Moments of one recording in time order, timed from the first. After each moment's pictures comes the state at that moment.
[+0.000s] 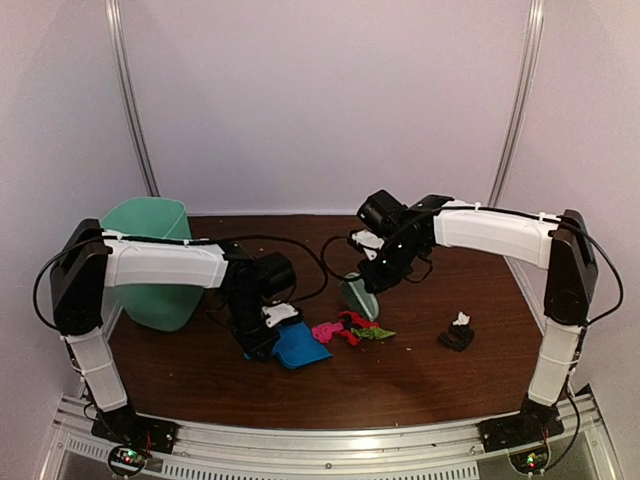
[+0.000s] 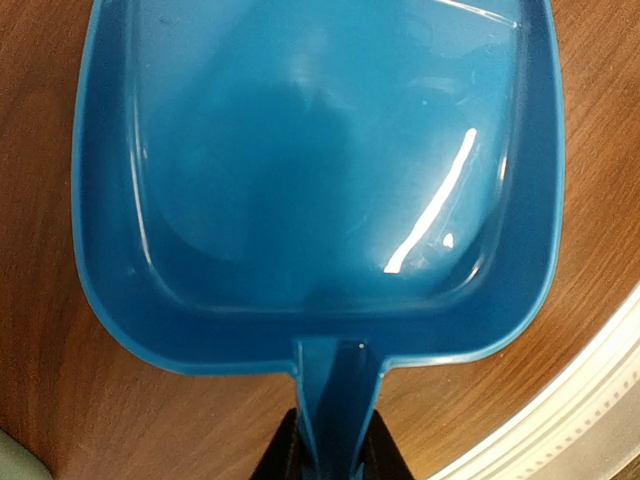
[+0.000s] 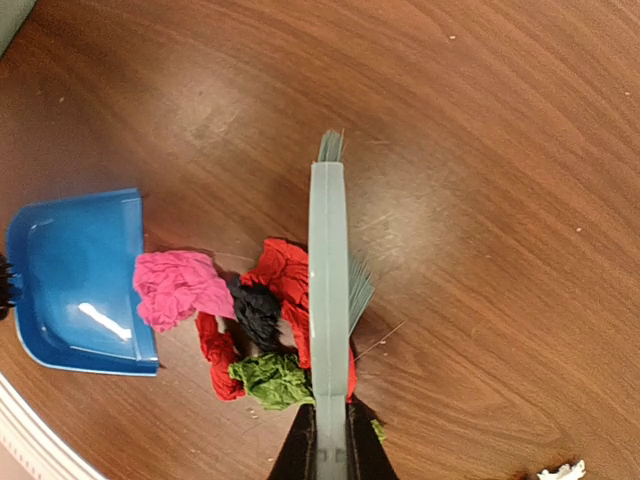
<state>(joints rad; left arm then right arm) -0.90 1.82 1.27 -0.99 0.13 -0.01 0.75 1.87 1.57 -0.86 0.00 0.20</state>
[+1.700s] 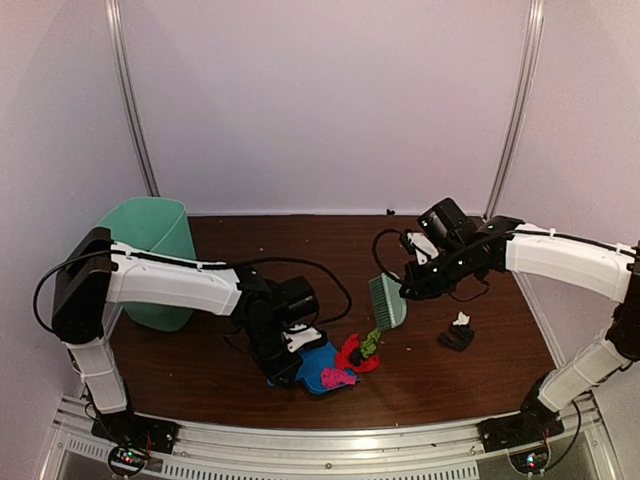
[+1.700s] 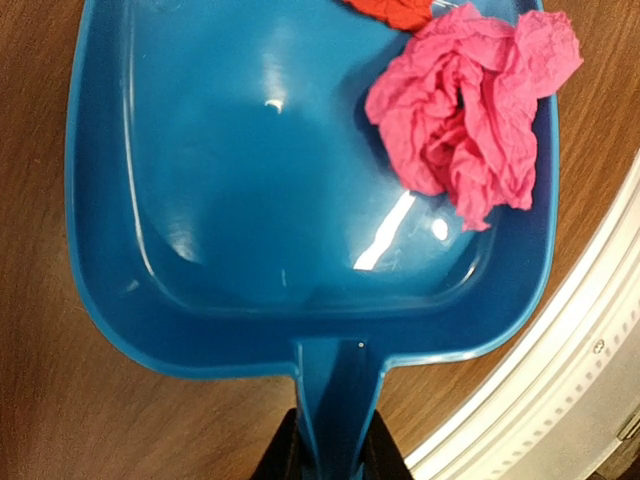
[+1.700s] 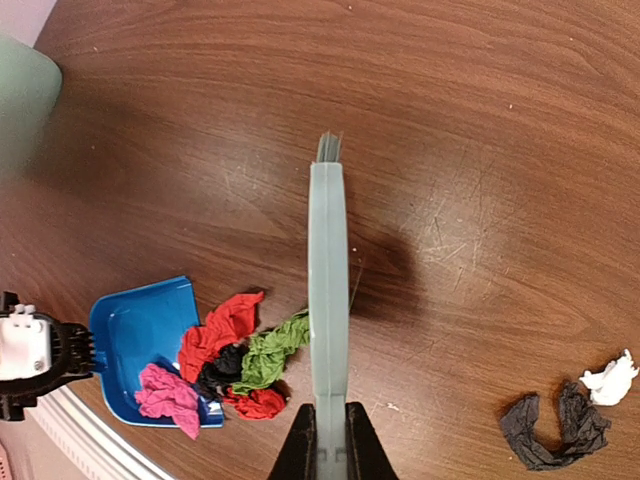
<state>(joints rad) -1.07 1.84 1.23 -0.86 0.24 -0.17 0.68 1.43 1.12 -0.67 -0.09 0.45</state>
